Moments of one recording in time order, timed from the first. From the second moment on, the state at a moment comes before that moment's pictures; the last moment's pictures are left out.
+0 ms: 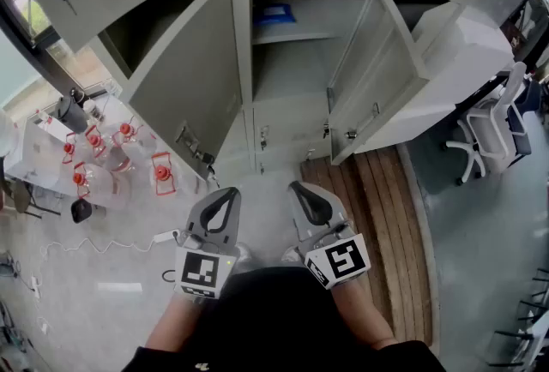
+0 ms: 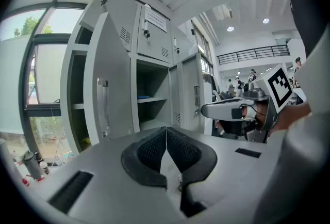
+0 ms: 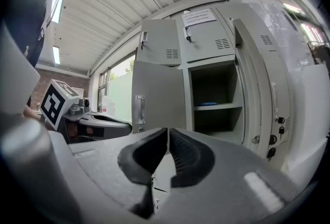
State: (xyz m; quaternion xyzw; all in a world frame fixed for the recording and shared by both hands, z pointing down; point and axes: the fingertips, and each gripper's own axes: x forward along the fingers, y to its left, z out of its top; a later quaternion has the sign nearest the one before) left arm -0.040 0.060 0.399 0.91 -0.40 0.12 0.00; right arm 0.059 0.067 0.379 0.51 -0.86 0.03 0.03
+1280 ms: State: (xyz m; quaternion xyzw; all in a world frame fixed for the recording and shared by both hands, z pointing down) left arm -0.033 -0.010 0.406 0.91 -0.39 0.11 0.04; right arm 0.051 -0.047 0.372 0.54 -0.84 0.01 0.04
